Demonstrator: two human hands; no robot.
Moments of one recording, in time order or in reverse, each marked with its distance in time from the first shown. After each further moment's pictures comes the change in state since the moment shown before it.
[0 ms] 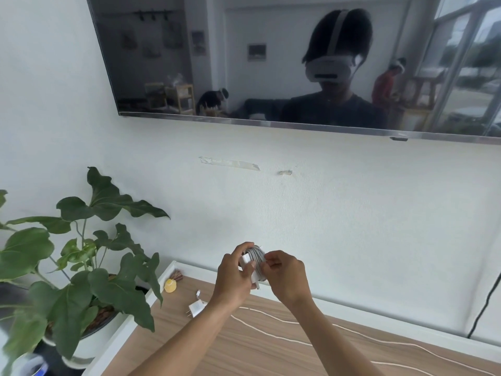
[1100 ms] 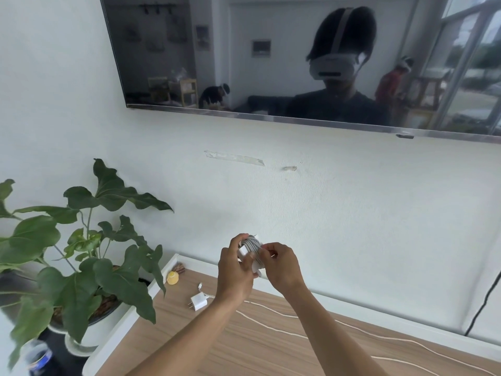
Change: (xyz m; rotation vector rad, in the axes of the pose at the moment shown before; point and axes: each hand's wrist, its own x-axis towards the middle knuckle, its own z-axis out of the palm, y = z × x) left_hand -0.004 -0.007 0.004 -0.066 0.159 0.037; right_hand 0.008 -0.009 0.015 -0.024 -0.042 0.047
